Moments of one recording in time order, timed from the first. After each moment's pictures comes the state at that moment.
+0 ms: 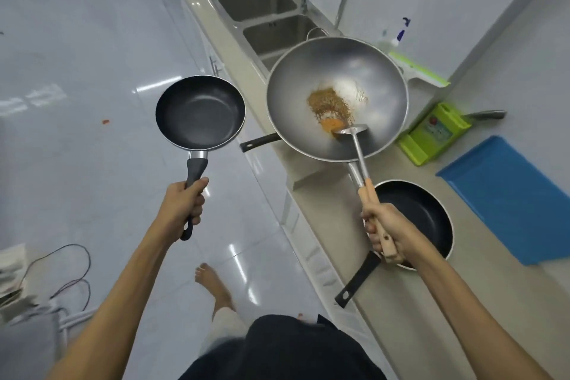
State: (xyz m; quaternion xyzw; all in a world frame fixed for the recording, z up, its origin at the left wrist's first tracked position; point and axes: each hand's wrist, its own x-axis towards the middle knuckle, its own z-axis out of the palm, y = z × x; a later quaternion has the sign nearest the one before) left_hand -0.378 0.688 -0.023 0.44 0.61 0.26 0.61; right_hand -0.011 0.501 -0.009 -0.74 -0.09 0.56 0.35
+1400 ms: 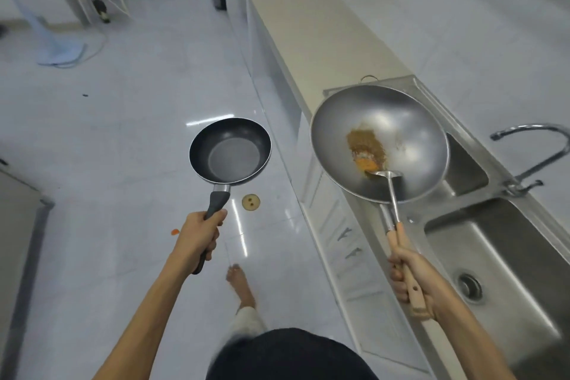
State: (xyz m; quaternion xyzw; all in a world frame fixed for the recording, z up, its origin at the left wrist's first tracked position) left_hand -0.599 1.604 -0.023 0.42 0.68 0.26 0.55; right_hand -0.199 1.450 -0.019 -0.72 -0.07 0.60 0.34
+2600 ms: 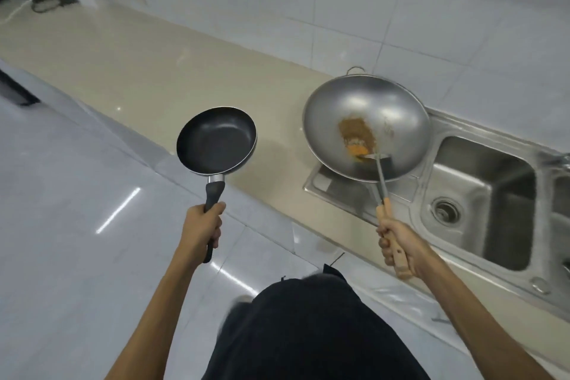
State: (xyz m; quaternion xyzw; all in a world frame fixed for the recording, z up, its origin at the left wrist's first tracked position) left_hand -0.392 2.320 -0.037 0.62 0.51 0.08 0.58; right_hand -0.167 1.980 -0.074 -0.69 0.19 0.48 0.51
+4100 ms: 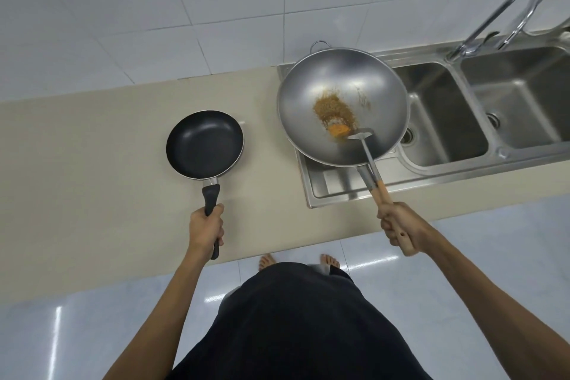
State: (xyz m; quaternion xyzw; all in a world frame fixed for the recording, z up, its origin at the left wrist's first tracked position) left_hand -0.181 2.522 -0.142 0.74 0.33 -0.14 0.57; right_hand -0.201 2.085 -0.104 -0.66 0.35 0.33 0.58
